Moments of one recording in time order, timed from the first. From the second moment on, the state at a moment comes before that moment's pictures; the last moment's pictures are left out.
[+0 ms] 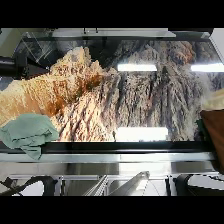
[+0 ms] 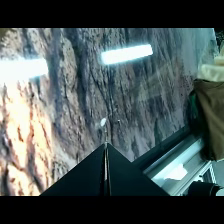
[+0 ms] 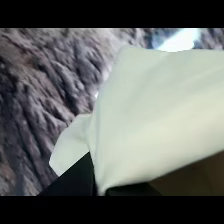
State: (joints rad) left arm 0.27 -1.31 1.46 0.63 -1.49 -1.19; right arm -0.84 -1.46 2.04 -1.31 1.70 1.61
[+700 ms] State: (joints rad) left arm 0.27 -1.31 1.46 0.63 -1.54 -1.19; right arm -0.85 -1.39 1.70 -1.73 1.84 1.74
